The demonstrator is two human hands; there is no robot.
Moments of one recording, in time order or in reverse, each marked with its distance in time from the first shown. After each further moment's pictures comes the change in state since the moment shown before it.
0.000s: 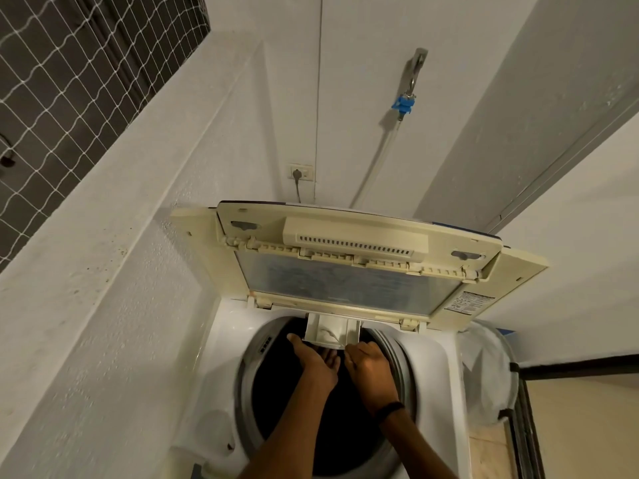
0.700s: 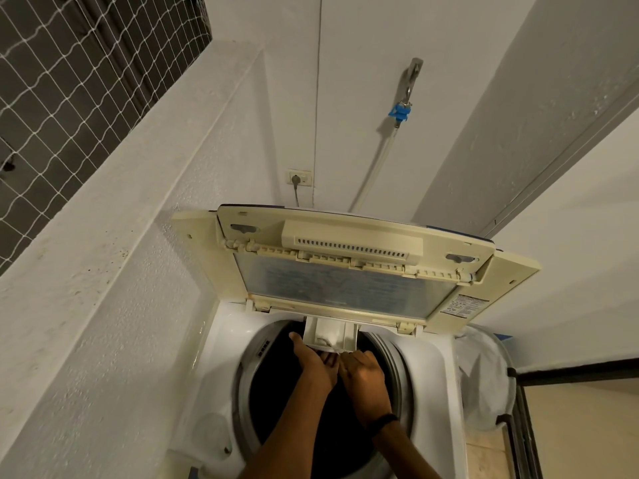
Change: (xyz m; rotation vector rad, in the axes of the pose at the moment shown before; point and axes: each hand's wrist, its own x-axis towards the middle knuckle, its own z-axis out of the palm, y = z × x) left_hand 0.000 0.001 0.007 -0.036 -0.068 0.025; right_hand -0.011 -0.023 -0.013 0.061 0.039 0.025
